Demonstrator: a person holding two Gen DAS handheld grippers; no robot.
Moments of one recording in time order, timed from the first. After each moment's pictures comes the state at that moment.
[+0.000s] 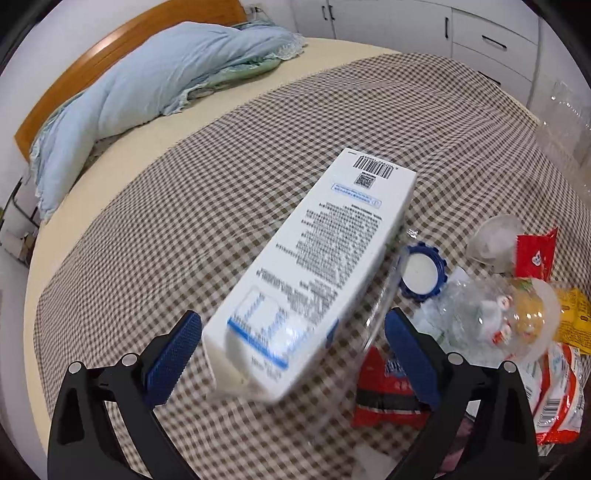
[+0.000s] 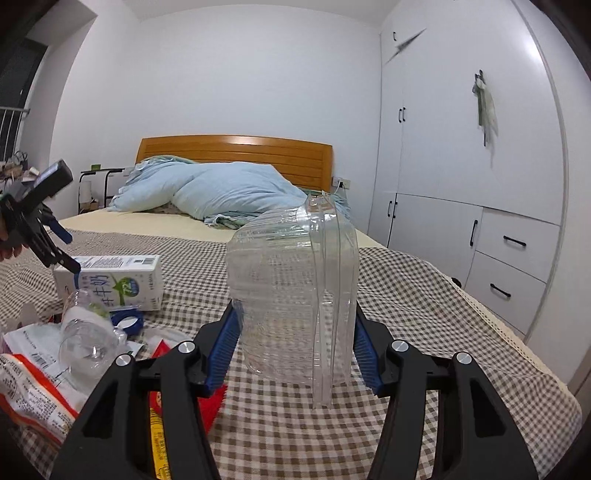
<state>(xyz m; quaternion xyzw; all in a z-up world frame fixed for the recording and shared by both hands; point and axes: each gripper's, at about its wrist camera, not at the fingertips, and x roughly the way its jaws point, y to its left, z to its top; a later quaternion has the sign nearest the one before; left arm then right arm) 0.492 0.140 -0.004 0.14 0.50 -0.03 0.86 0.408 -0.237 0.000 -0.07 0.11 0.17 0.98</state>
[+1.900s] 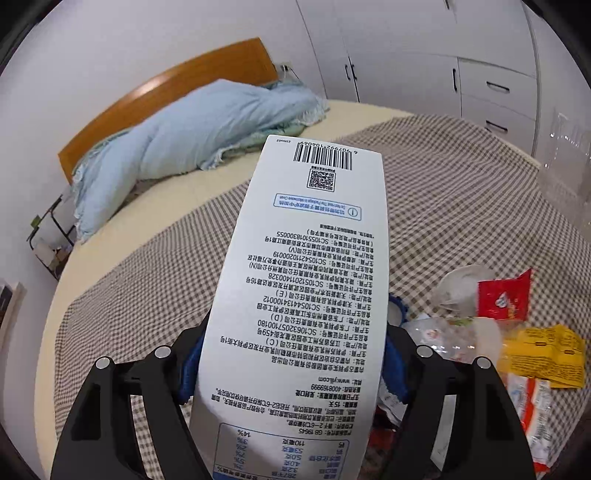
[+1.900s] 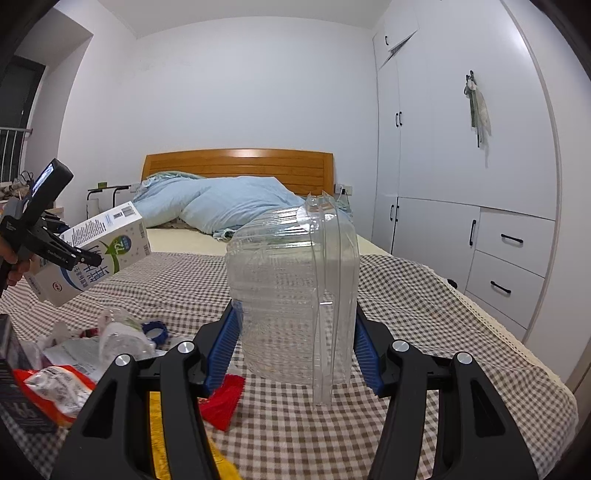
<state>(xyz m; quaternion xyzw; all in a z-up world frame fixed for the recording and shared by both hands) 0.422 0.096 0.048 0.14 0.38 0.03 0.92 0.363 -0.263 0.032 -0.05 0.10 0.19 0.98</state>
